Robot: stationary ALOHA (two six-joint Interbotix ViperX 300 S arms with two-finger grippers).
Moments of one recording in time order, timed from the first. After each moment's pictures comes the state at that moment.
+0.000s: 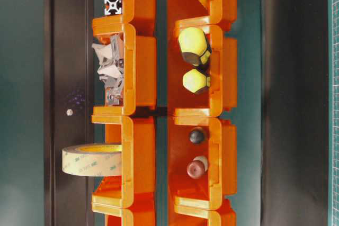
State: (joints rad) left arm -0.15 -0.40 -0.02 0.09 1.16 0.10; right arm 0.01 -1.08 1.18 0.00 0.01 0.09
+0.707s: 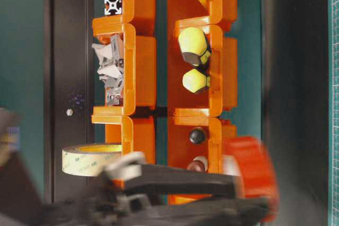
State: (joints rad) left arm -0.25 -0.04 0.33 0.09 0.84 0.12; right arm 0.02 -1.10 1.17 0.00 -0.02 0.08
